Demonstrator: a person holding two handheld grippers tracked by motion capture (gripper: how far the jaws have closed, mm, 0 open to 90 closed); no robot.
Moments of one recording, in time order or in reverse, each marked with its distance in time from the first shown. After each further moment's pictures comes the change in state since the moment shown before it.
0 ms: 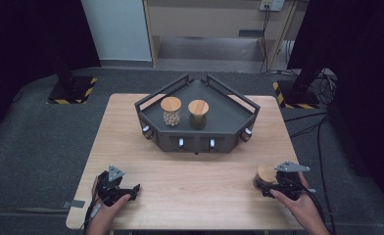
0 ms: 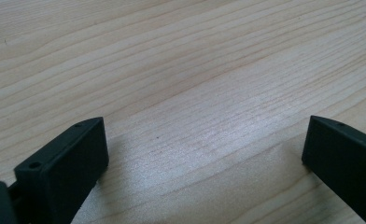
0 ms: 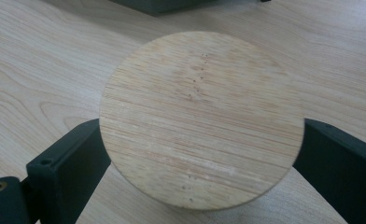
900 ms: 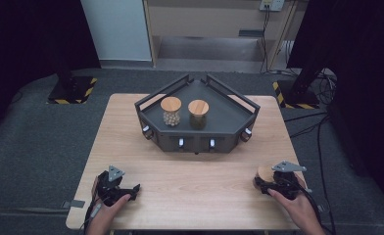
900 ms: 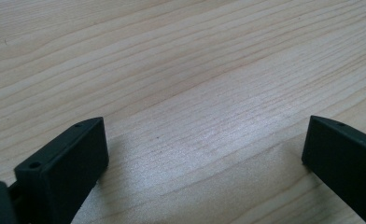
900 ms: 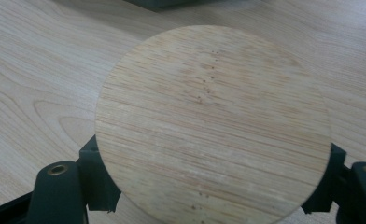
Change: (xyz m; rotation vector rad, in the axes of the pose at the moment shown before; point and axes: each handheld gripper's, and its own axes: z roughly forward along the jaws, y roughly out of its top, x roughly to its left) left arm 0.000 0.000 0.000 0.000 0.000 0.000; right arm 0.003 0.000 0.007 0.004 -0.005 -0.018
